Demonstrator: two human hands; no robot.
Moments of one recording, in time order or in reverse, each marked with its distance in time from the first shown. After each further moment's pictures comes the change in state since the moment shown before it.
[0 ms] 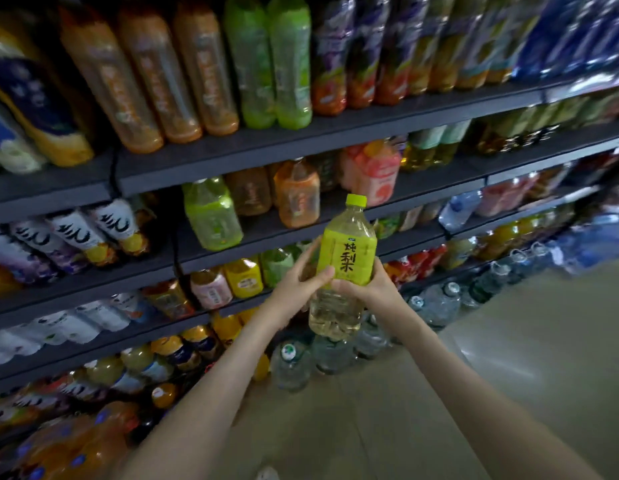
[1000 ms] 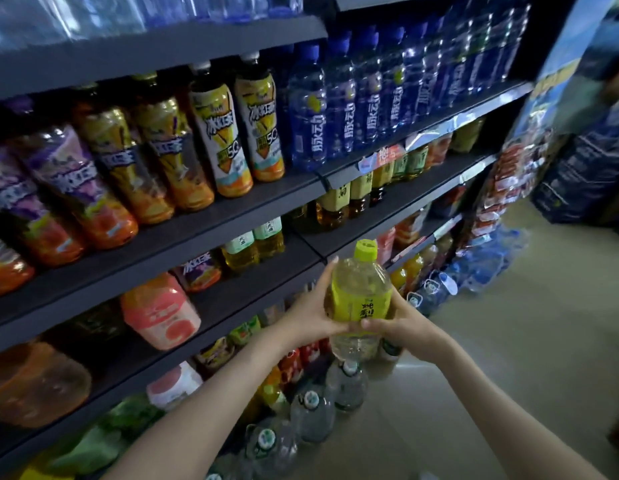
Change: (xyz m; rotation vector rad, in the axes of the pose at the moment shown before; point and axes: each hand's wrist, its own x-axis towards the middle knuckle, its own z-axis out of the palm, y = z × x) left_hand 0.311 0.102 0.369 0.431 -0.487 0.157; right_hand 0.093 -0.038 -0.479 0.067 0.061 -0.013
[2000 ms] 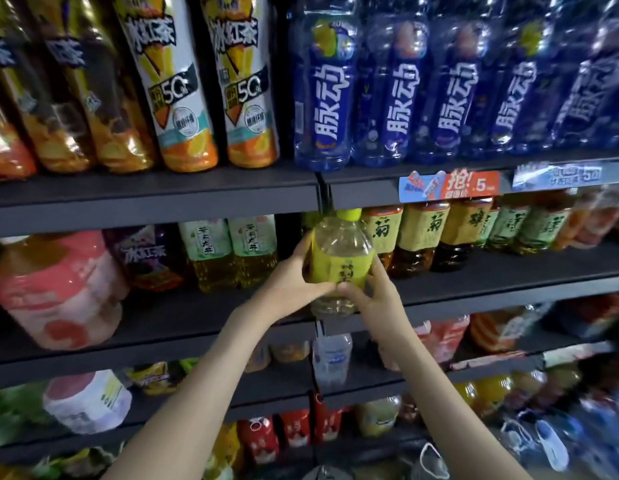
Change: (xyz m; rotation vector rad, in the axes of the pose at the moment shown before) left_hand 0.215 -0.079 -0.031 0.081 0.691 -0.032; right_hand 0.277 0.035 -0.095 -0.270 -0.079 -0.461
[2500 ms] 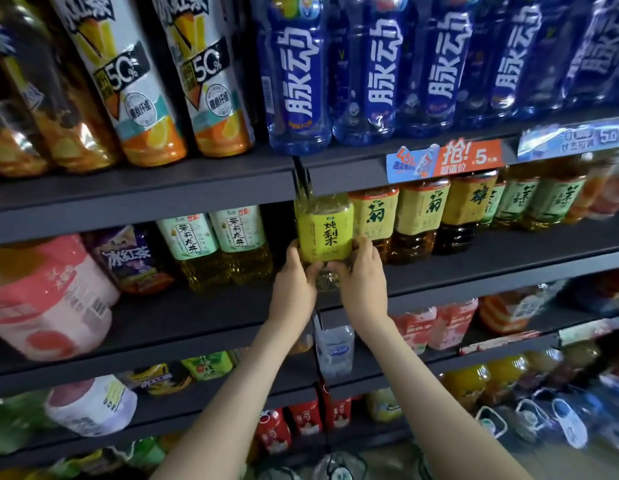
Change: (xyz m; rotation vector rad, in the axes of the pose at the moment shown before) left_hand 0.013 -0.024 0.050 0.318 0.412 -0.053; right_hand 0.031 0.018 0.024 -0.423 0.280 -0.005
